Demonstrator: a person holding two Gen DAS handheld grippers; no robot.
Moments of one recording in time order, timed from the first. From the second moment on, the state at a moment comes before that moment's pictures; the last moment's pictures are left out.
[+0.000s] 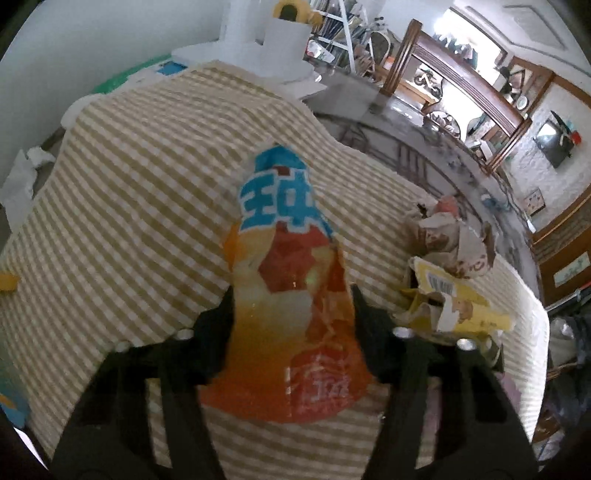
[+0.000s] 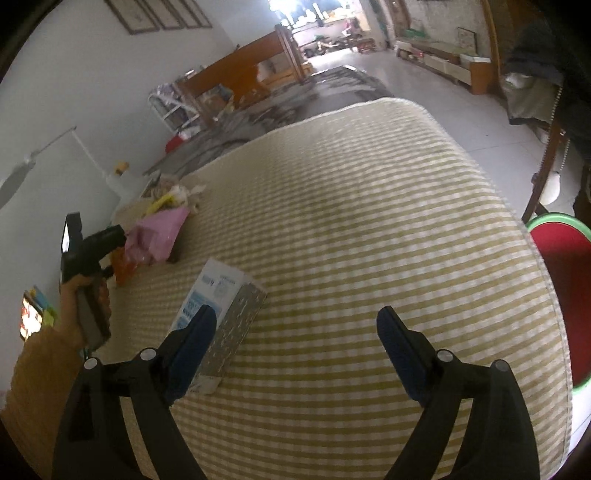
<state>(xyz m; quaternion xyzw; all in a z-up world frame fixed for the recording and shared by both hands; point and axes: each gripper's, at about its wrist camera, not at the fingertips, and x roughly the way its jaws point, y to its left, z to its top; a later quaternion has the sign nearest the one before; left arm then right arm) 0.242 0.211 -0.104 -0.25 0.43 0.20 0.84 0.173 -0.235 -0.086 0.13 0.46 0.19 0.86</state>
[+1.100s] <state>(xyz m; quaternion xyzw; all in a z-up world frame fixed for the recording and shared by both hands) 0.060 0.068 -0.078 -0.20 0.39 0.06 0.90 0.177 -0.121 -0.114 0.07 0.52 0.16 0.83</state>
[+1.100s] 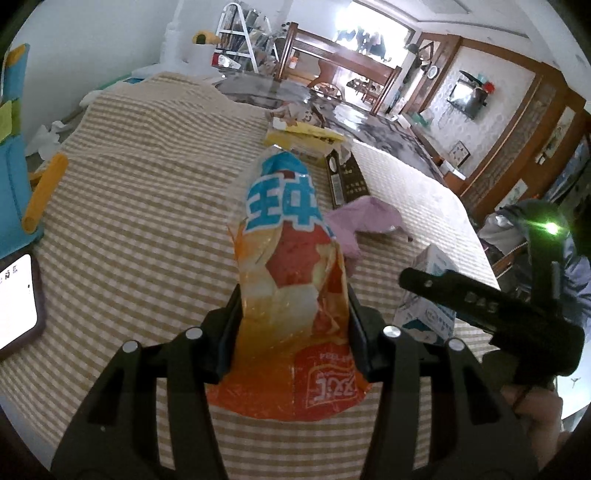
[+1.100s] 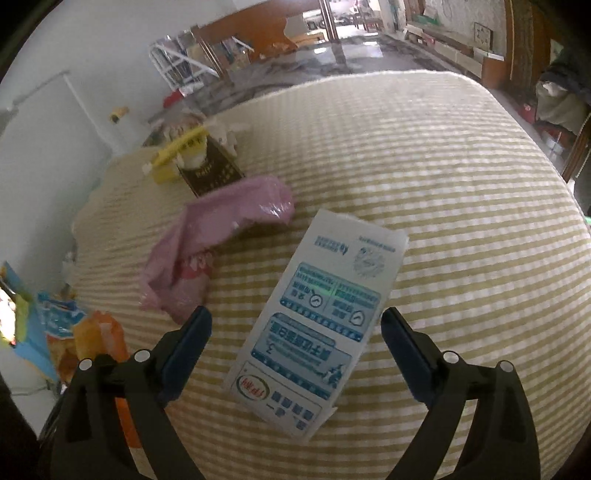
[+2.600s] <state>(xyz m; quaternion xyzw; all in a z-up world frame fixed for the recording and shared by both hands) 0.069 0.012 -0.063 -0.12 0.39 0.03 0.91 0.145 -0.166 -0.102 0.03 0.47 0.21 0.86</state>
